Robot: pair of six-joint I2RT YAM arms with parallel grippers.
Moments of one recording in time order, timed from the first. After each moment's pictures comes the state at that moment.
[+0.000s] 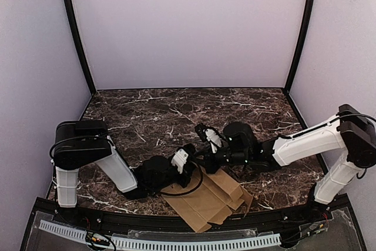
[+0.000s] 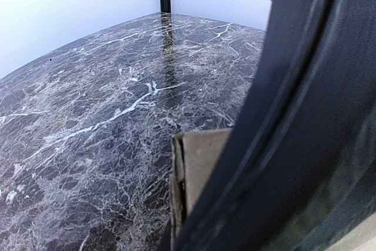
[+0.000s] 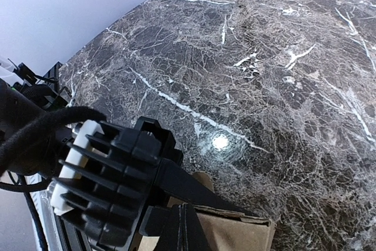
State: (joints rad) left arm -1.15 2.05 0.65 1.15 -0.25 -0.06; right arm 1.05 1.59 0.73 0.36 -0.17 0.32
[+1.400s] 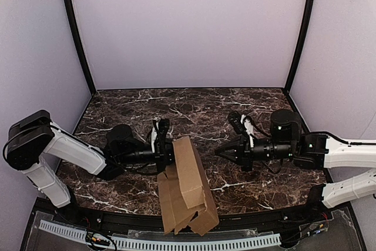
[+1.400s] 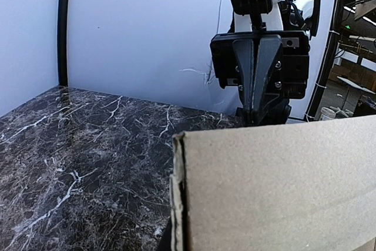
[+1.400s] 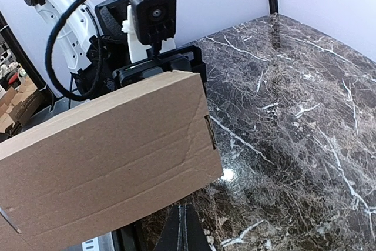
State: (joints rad) left arm -0.92 1.60 0.53 1.07 0.51 -0.14; right arm 1.00 1.02 0.61 0.07 -0.34 0.17
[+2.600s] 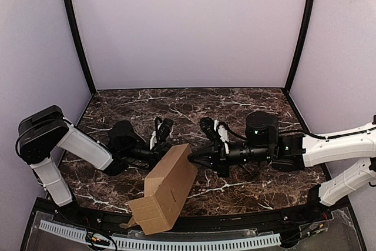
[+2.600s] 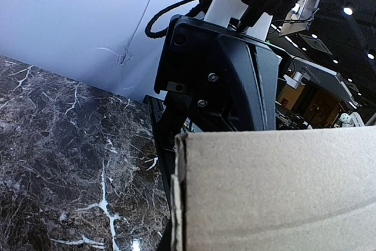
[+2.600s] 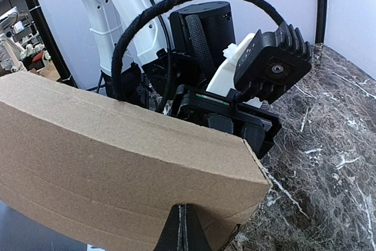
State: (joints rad) left arm -0.85 1.72 0.57 1.22 0.96 -0.52; right arm 1.15 1.28 0.74 0.27 -0.35 0.10
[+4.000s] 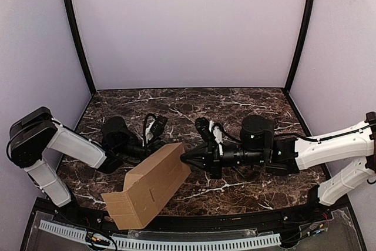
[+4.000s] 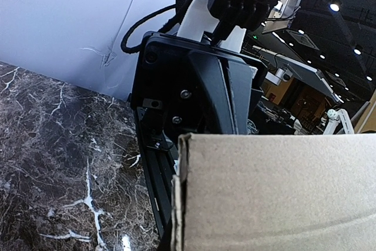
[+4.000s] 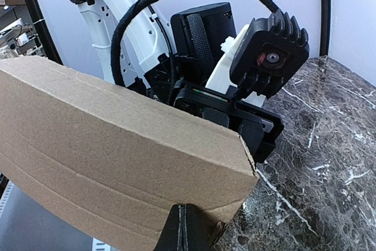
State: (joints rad) left arm -0.82 1.63 0.55 1.18 1.05 -0.56; right arm 1.19 1.35 0.74 0.42 -0.31 0.15
